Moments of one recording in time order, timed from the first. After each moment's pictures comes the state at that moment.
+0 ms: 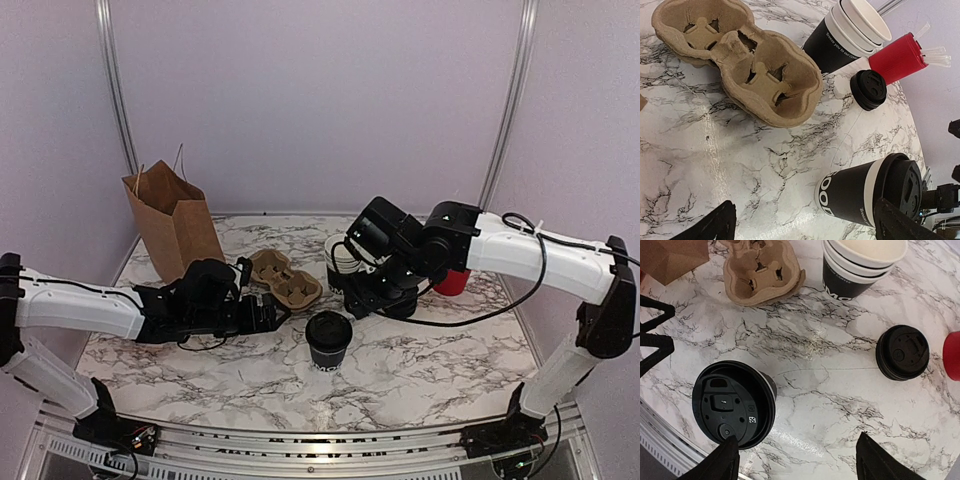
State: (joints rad) left arm -0.93 1.40 0.70 0.08 -0.06 -0.82; right arm 1.04 1.64 1.52 -1.02 0.23 0.49
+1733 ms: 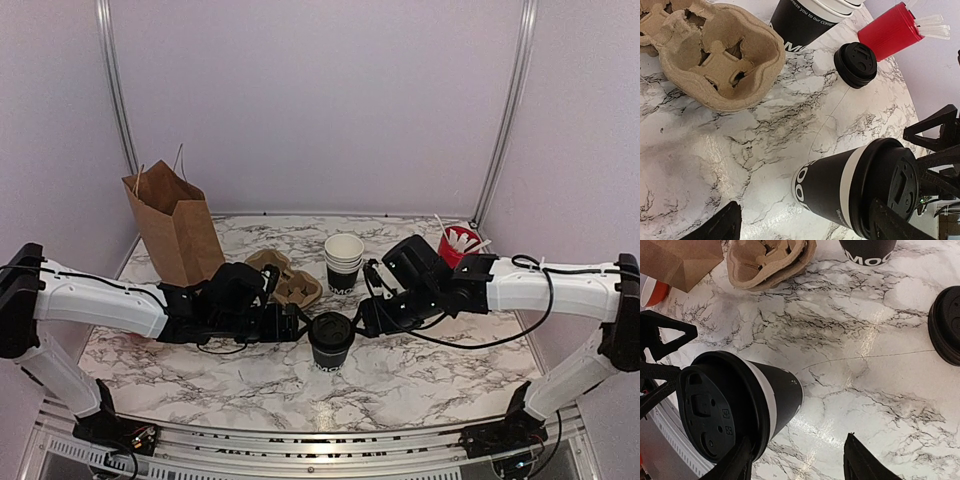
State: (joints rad) left arm -1.03 1.54 0.84 0.02 -0.05 -0.83; right arm 0.90 1.40 0.98 -0.50 -0.07 0.60
